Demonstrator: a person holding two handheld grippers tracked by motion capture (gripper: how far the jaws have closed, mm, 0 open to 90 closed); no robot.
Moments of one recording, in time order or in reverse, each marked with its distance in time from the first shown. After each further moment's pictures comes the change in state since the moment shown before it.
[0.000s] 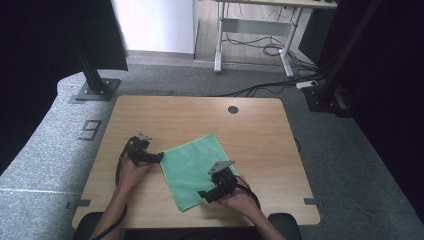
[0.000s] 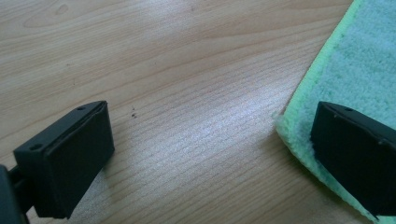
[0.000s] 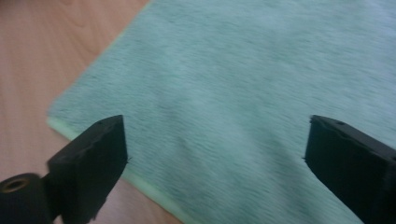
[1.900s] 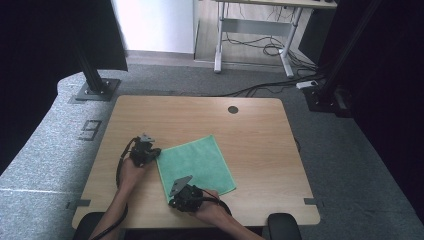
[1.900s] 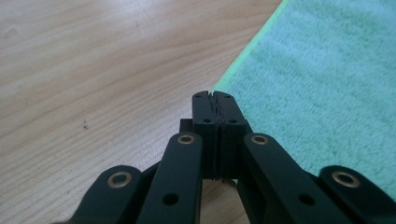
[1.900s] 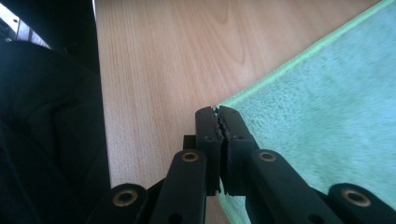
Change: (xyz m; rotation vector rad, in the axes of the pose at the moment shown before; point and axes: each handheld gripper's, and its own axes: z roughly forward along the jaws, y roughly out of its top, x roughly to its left) left arm -0.015 0.007 -0.018 -0.028 -0.105 0.068; right arm 0.090 0.043 0.042 0.070 0.165 -0.269
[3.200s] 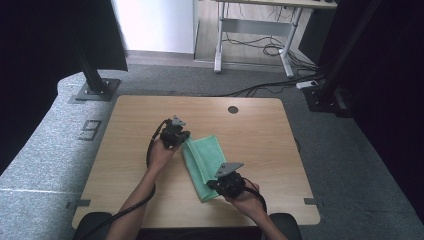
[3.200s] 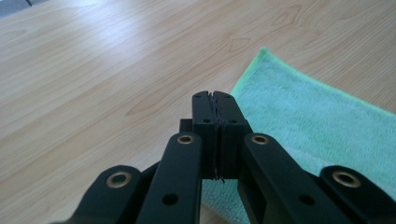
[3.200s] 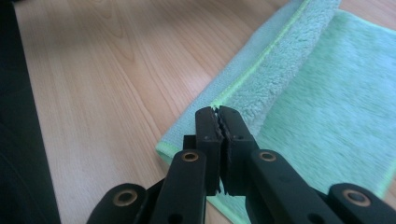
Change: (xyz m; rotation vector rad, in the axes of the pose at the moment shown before) left arm -0.059 0.095 0.042 -0.082 -0.060 0.116; right arm -0.051 -0.067 -0.093 -0.111 -0.191 0.195
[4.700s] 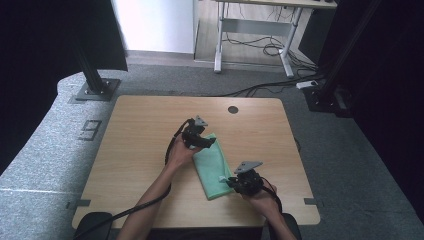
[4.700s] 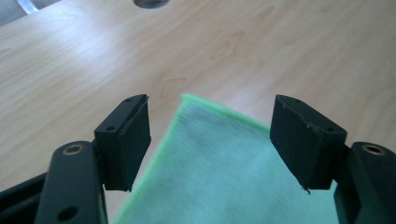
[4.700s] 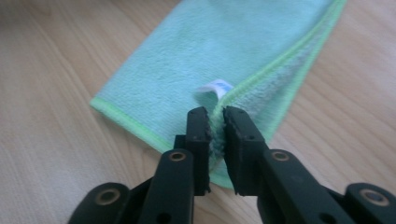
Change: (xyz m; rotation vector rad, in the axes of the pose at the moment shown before) left arm -0.048 0.025 0.032 -0.008 -0.086 0.097; right arm -0.040 -0.043 -0.018 0.052 -0.119 0.112
